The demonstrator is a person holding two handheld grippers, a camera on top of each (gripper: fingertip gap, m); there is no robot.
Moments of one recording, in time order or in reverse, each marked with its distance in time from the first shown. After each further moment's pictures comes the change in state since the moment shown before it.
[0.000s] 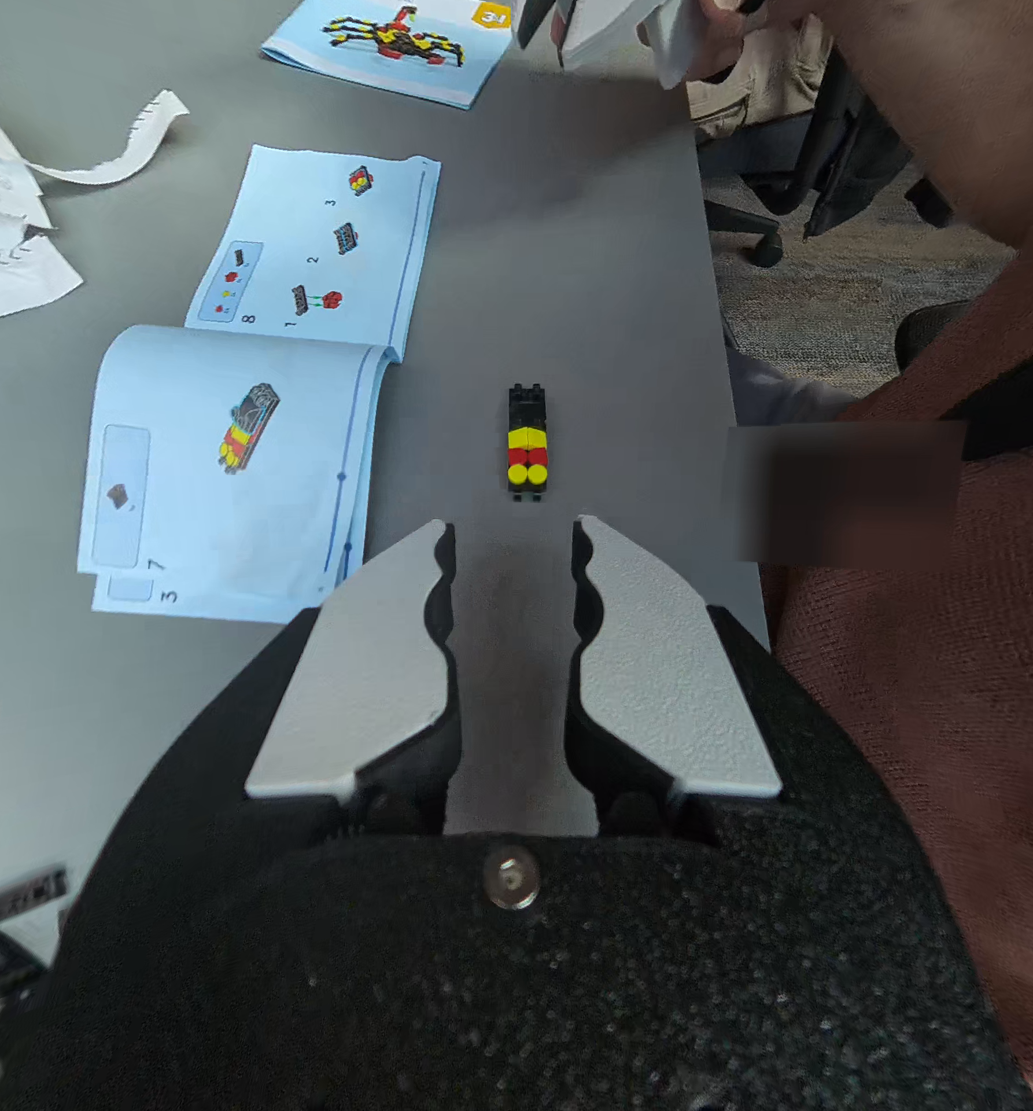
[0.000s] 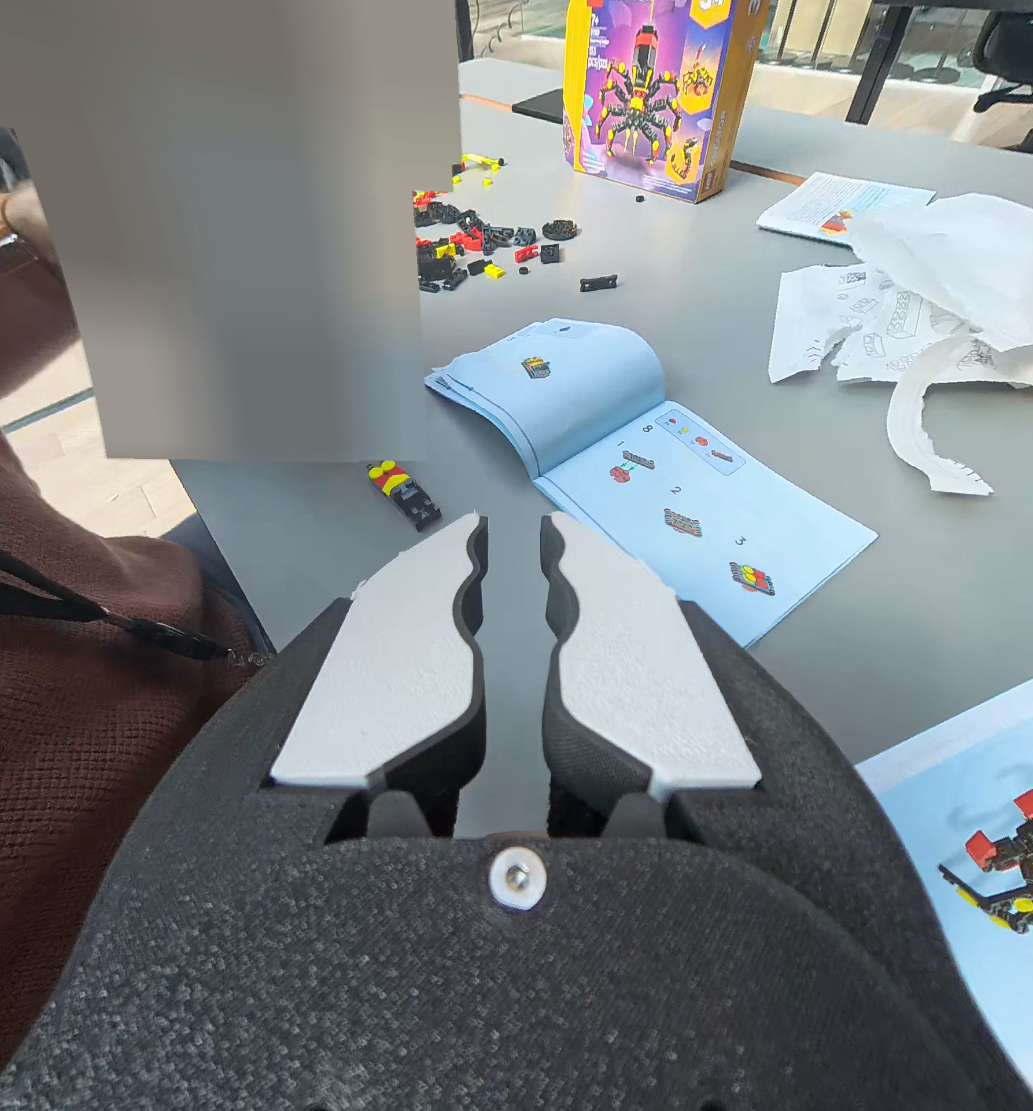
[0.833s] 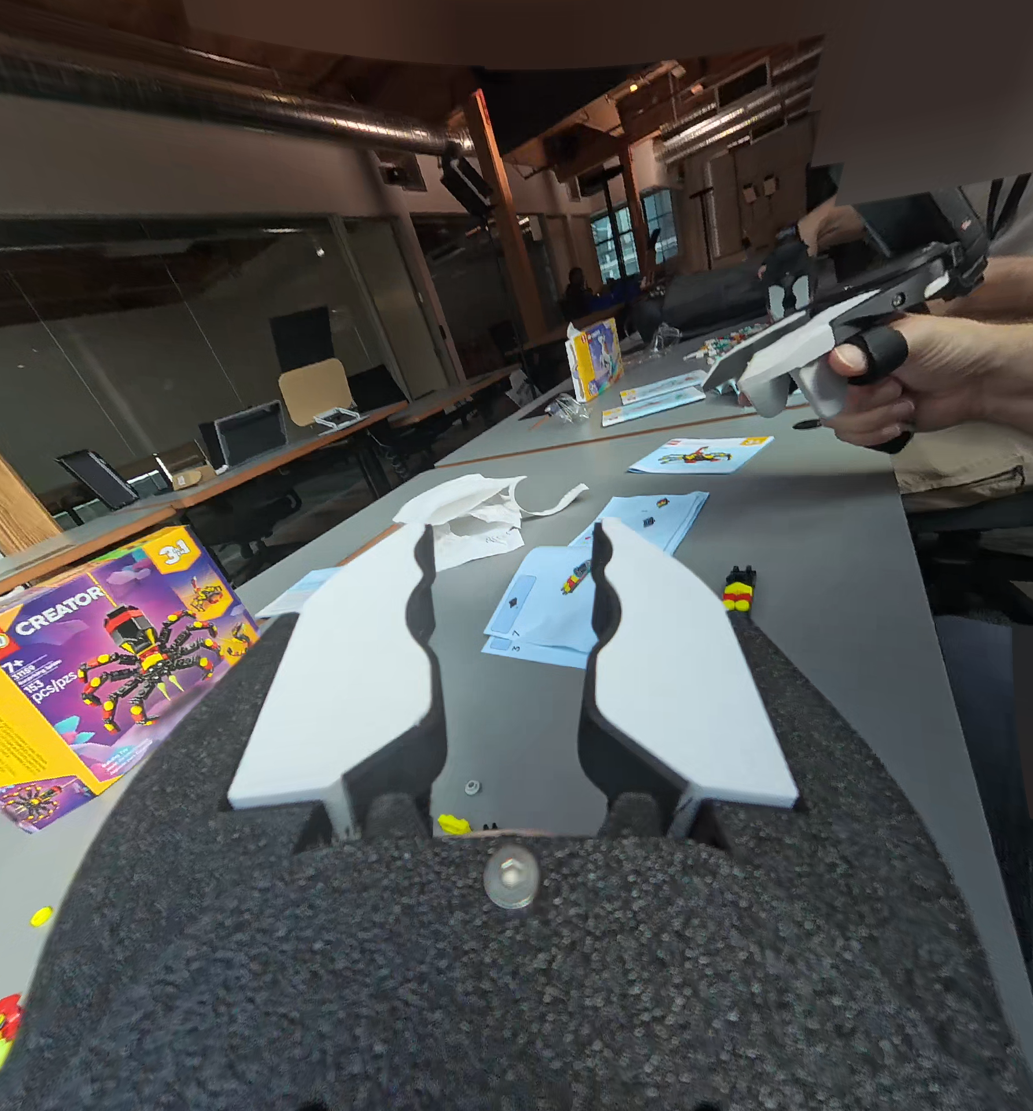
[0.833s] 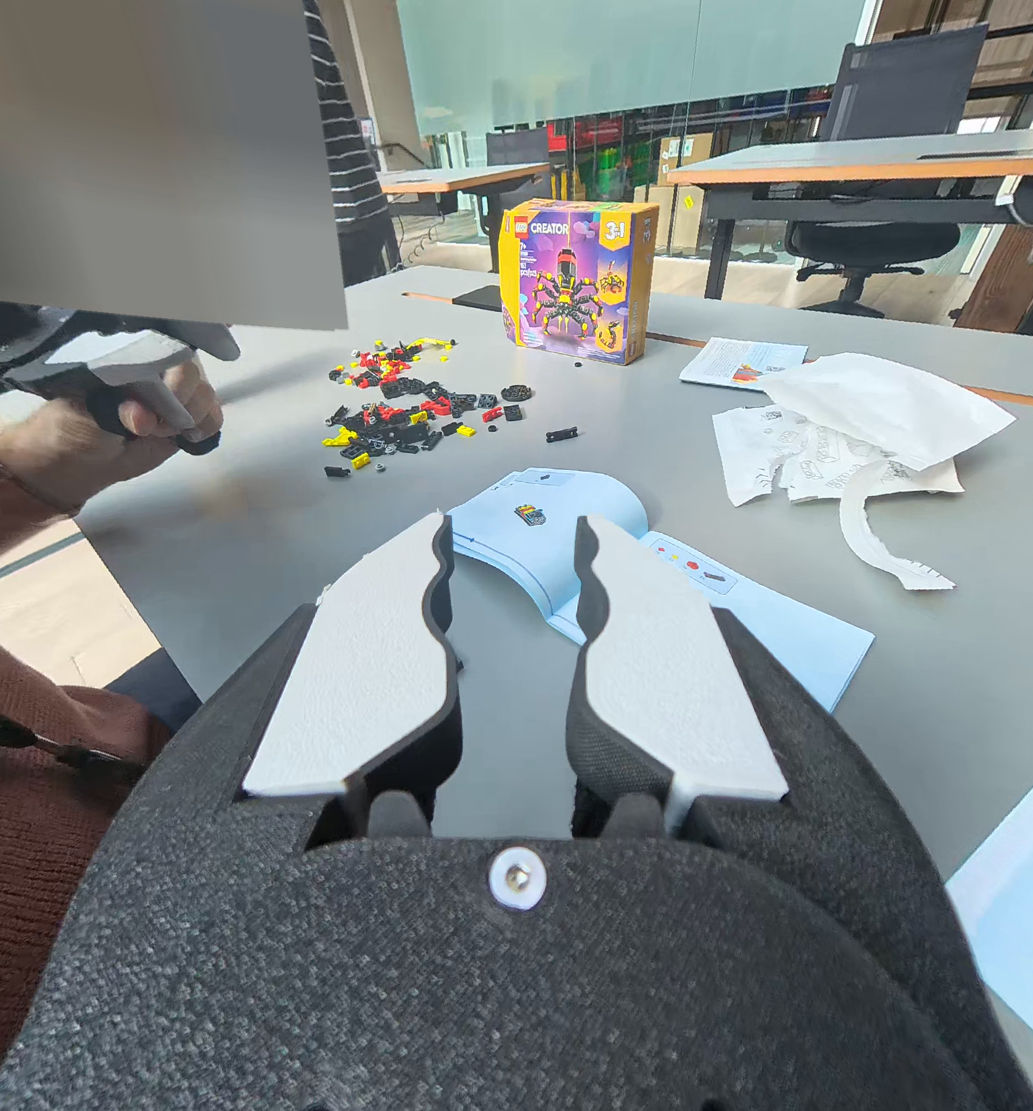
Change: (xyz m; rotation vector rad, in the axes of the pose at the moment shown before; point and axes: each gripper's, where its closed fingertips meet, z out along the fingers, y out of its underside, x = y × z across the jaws) left arm -0.027 -0.010 -0.153 0.694 -0.577 0.169; right arm -0.016 -0.050 0.015 0.242 0.149 0.047
